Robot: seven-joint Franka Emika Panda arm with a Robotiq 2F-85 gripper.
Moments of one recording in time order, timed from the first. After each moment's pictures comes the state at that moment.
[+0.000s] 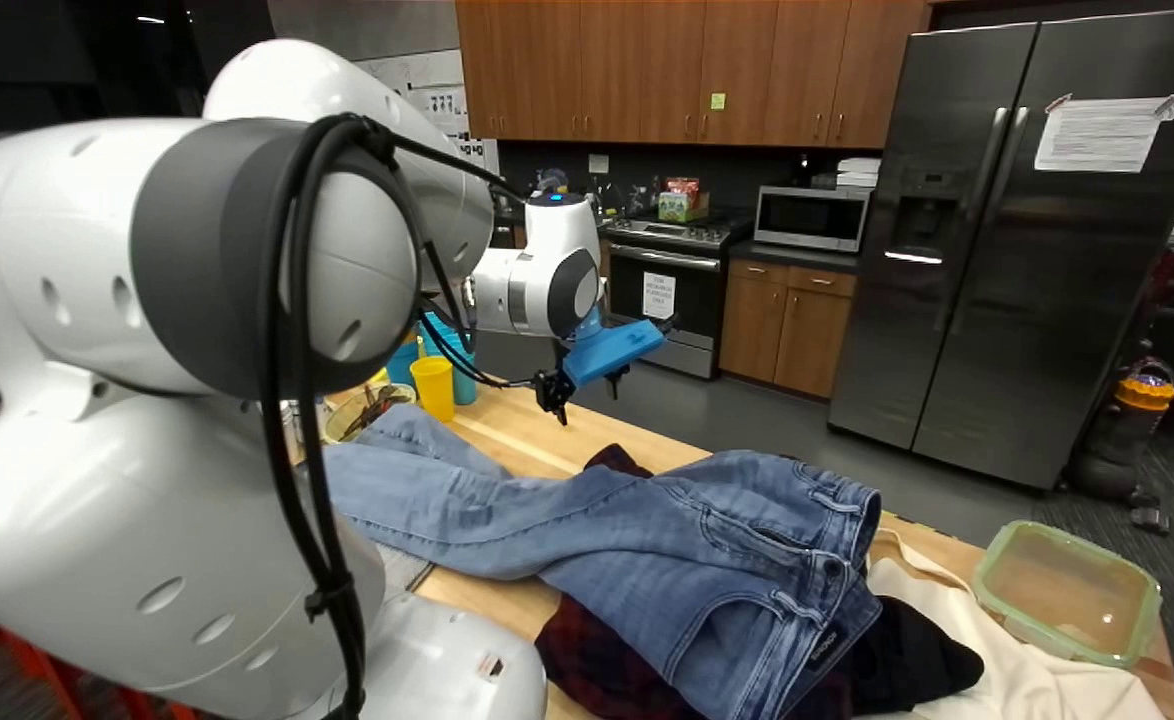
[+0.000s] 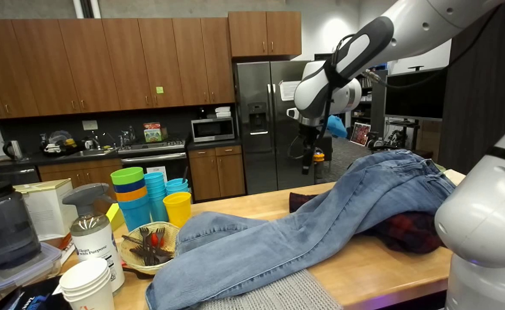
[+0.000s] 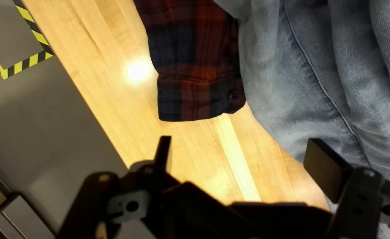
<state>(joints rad) 0.23 -0.38 0.01 -2.49 0.00 2.37 -0.87</state>
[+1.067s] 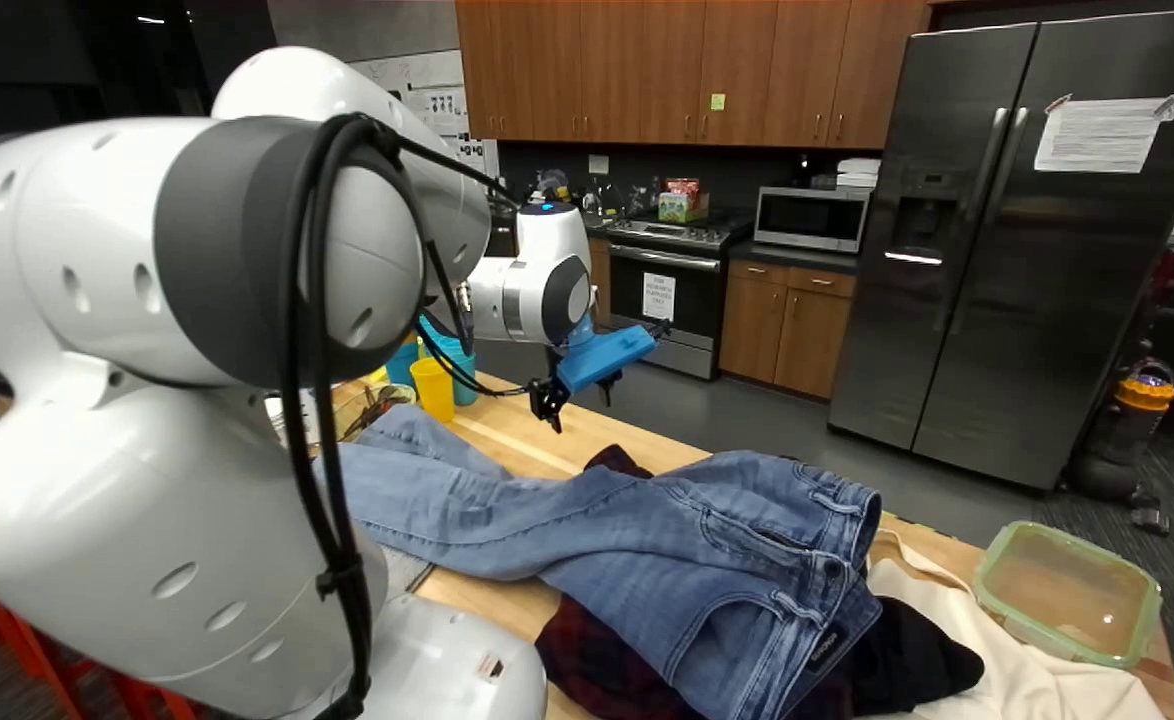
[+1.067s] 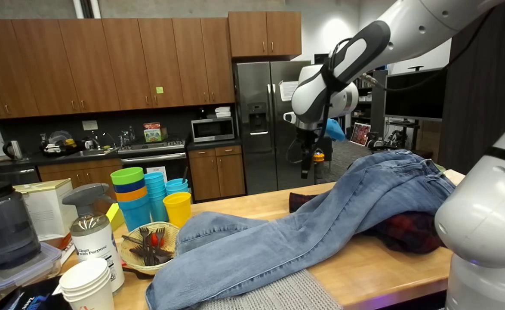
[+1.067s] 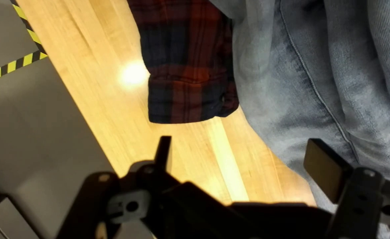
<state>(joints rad) 0.23 -0.36 0.03 -2.50 -0.01 2.37 -0.87</state>
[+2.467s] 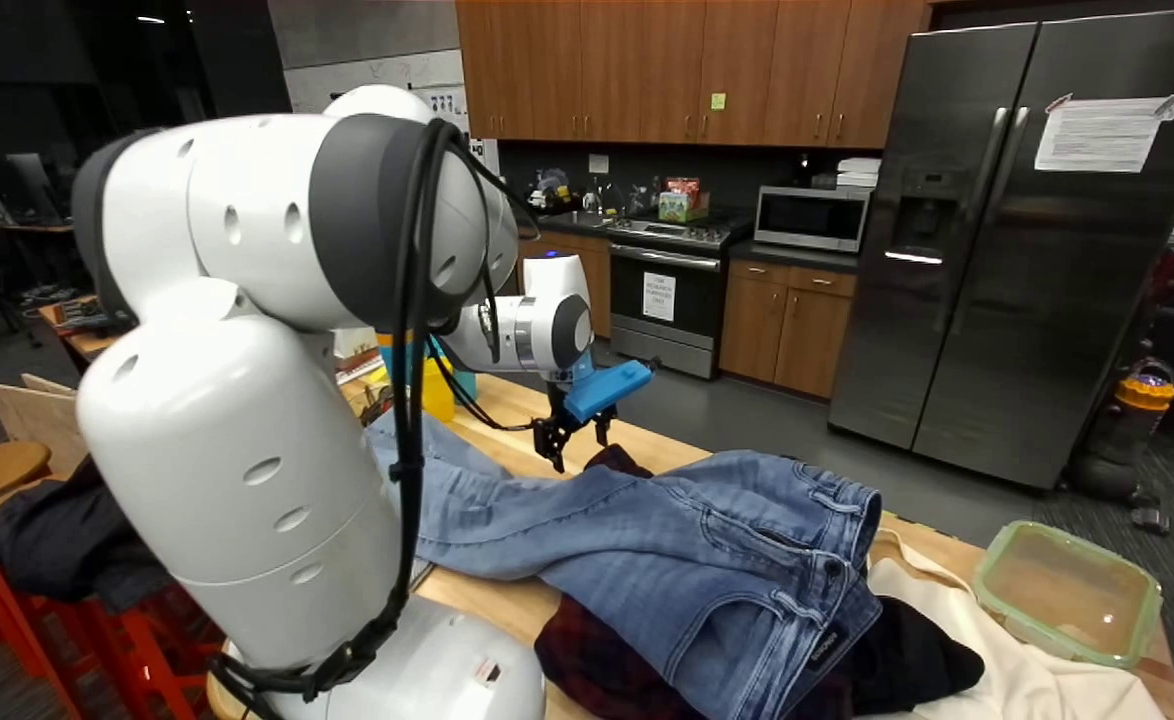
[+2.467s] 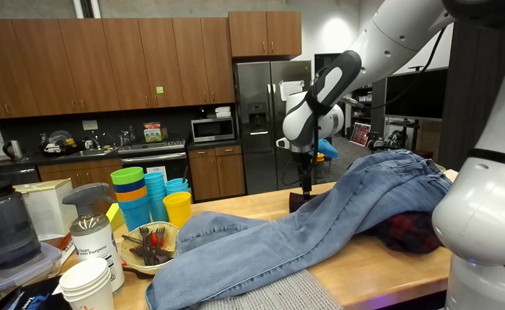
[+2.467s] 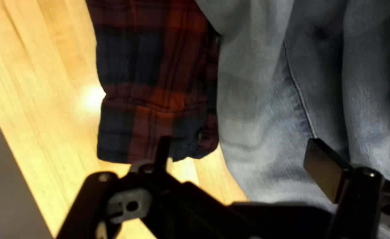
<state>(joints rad) 0.19 -0.17 0.10 -2.47 -0.08 2.37 -0.93</state>
